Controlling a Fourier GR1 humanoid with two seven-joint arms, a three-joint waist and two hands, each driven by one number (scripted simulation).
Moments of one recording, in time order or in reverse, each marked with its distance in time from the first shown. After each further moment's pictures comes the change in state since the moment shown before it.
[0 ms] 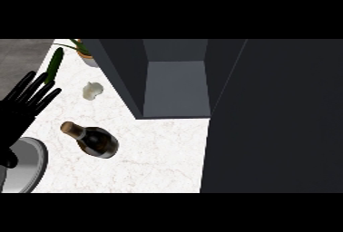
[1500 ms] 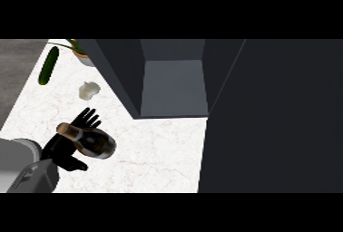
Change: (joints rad) left arm -0.175 -0.072 -0.093 0.878 -0.680 -0.127 -0.715; right arm -0.023 0.014 -0.011 -0.006 -0.002 0.017 0.022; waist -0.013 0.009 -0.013
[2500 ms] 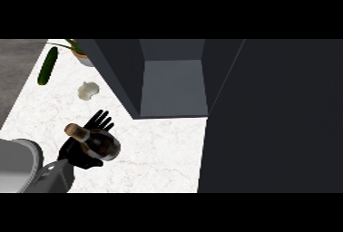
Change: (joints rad) left arm -0.034 -0.070 -0.004 0.083 0.019 -0.019 -0.023; right arm 0.013 -0.002 -0.002 0.000 0.007 0.015 -0.003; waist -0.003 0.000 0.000
